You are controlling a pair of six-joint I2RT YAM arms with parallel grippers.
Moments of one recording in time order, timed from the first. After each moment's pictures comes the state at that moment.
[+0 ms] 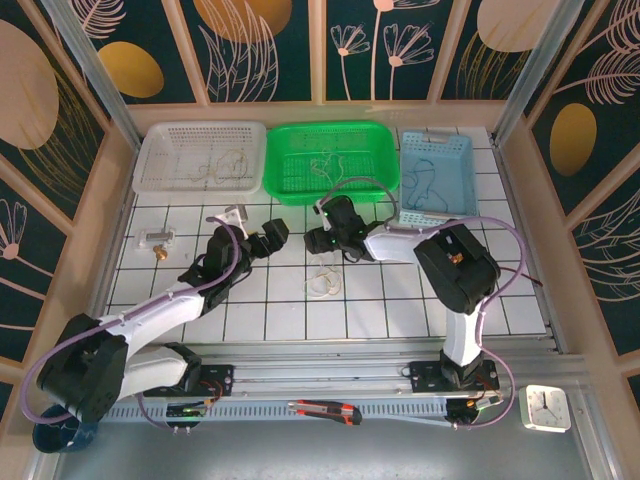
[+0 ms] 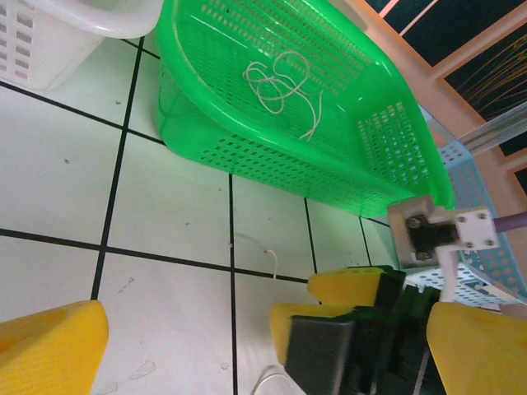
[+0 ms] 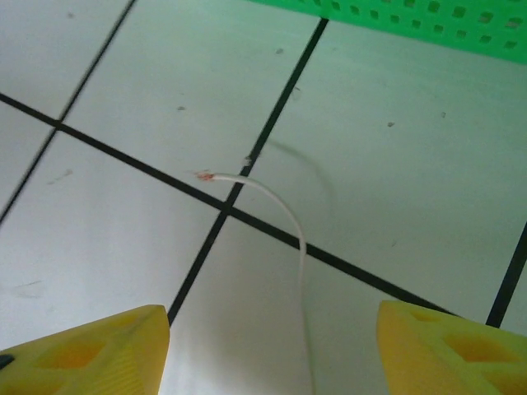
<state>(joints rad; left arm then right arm) -0.55 1.18 0.48 0.30 -0.08 -0.82 0.73 1.90 1.08 0.01 0.00 0.26</state>
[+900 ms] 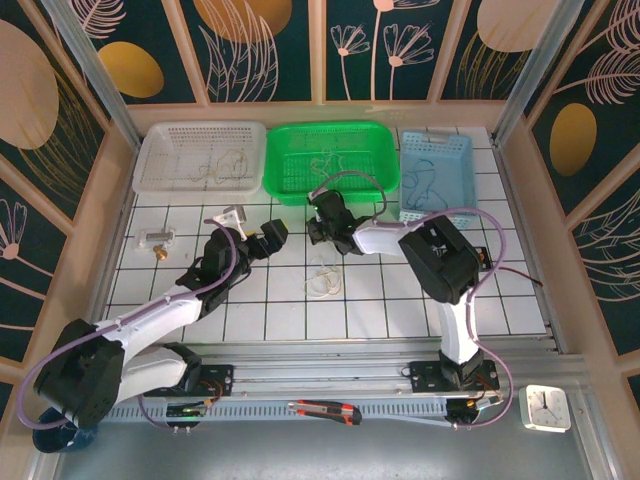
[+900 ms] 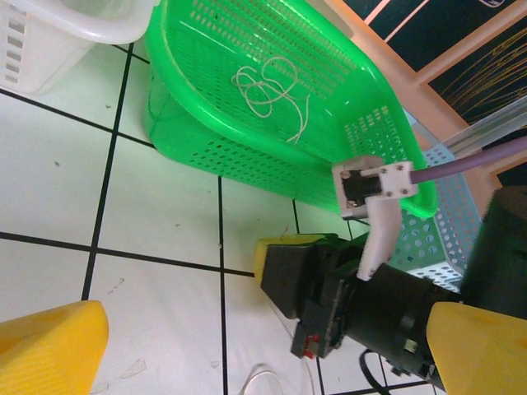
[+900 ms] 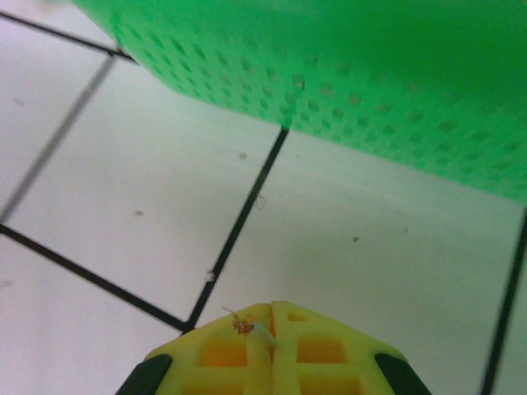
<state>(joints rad) -0.55 1.15 0.46 0.32 -0.07 -0.82 0.73 1.96 1.18 0.05 0.11 0.23</state>
